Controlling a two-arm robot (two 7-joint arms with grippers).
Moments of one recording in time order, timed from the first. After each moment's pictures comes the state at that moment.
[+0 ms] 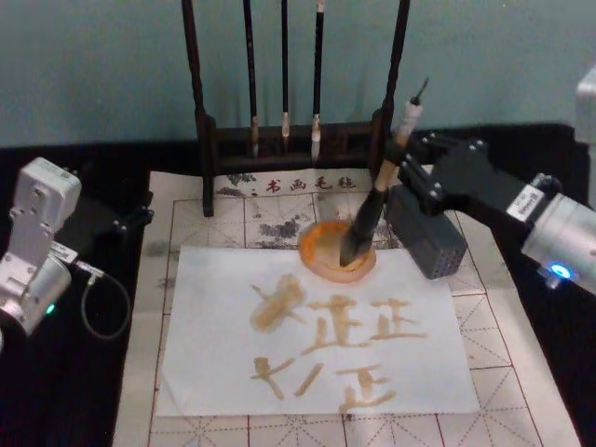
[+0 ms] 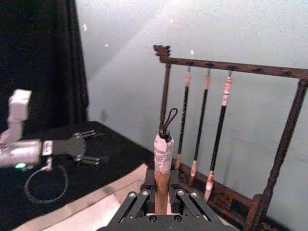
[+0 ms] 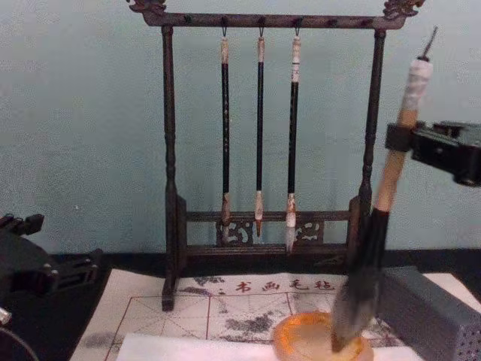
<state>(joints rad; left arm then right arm) -0.20 0.60 0.45 -1.41 -0.25 -0.12 0.03 0.16 0.65 -0.36 -1.77 0.62 0.01 0.42</state>
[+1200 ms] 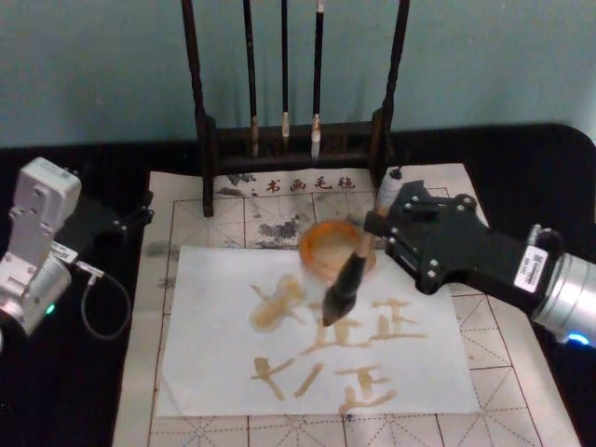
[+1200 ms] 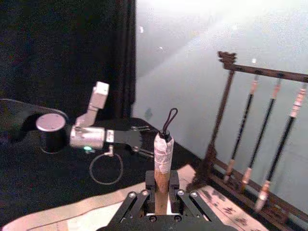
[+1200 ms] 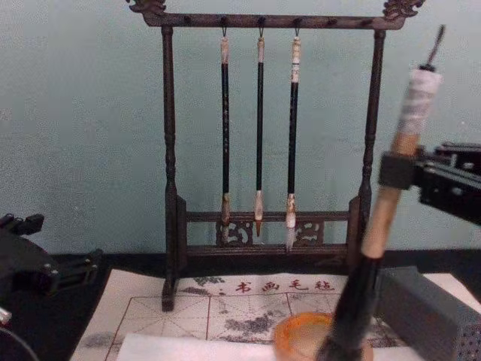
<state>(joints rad) -0.20 0.60 0.45 -1.41 -0.25 -0.12 0.03 -0.01 0.70 -0.32 -1.91 0.57 -0.06 0.57</state>
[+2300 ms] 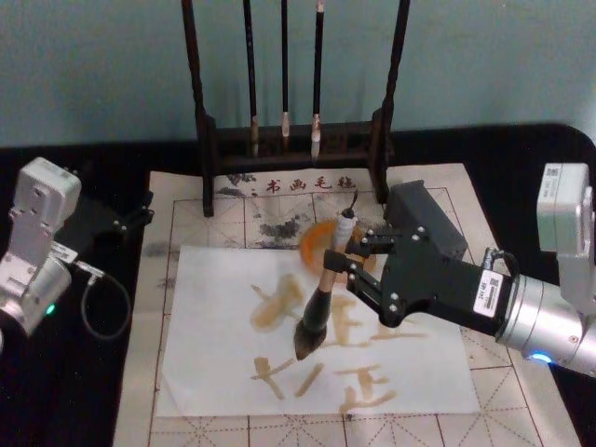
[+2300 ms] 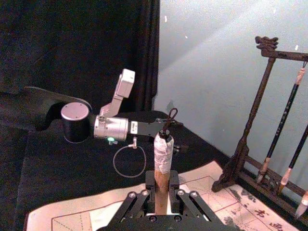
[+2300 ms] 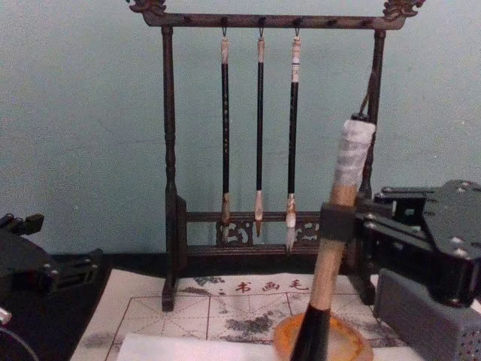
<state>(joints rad) -0.20 0.60 0.45 -1.41 -0.25 -0.12 0.03 0.05 0.68 -0.42 -1.87 0.54 -0.06 0.61</state>
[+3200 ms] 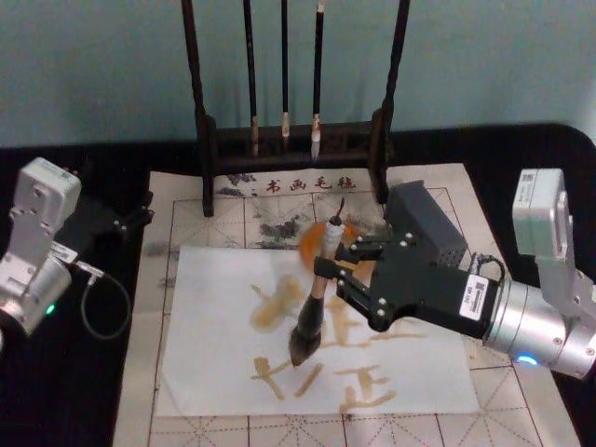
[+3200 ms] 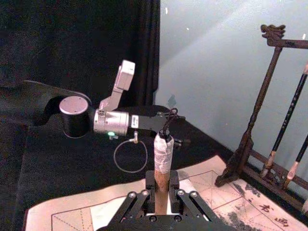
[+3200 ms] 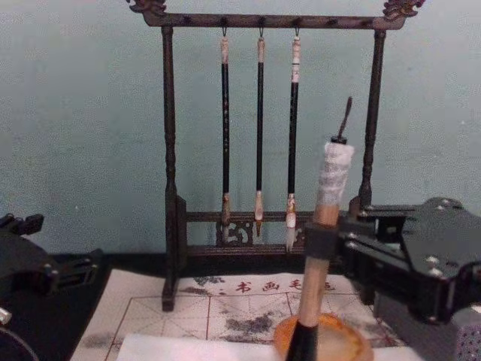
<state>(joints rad) -0.20 0.60 0.45 -1.41 -0.25 -0.12 0.03 0.07 0.66 -0.45 -1.84 0.52 -0.04 0.60</state>
